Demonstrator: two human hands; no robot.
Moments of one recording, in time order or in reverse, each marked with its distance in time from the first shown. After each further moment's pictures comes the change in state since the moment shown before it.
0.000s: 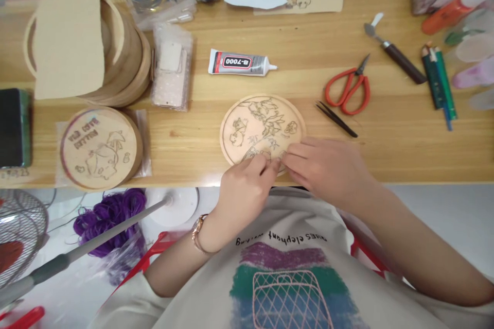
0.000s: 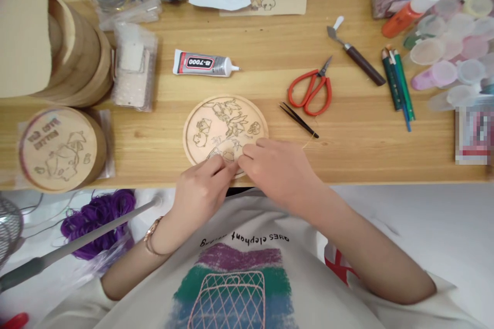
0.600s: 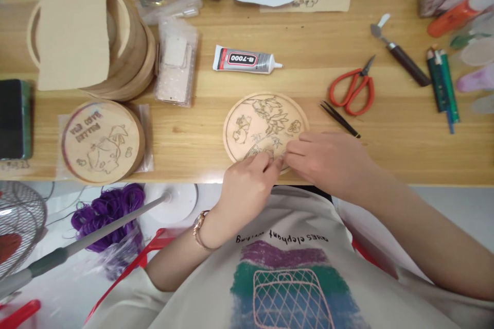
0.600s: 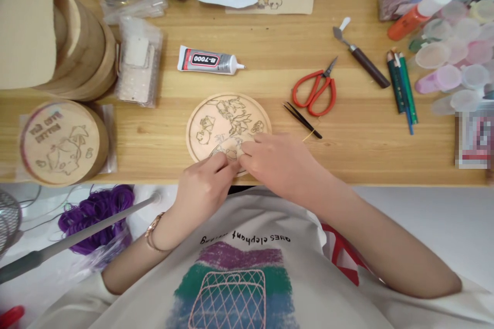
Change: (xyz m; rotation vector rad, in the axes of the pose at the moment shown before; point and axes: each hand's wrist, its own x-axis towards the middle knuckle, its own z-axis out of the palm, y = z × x) left_hand 0.001 0.000 -0.001 0.005 -0.012 -0.008; right_hand 0.011 0.009 -0.008 0.026 -0.217 -0.105
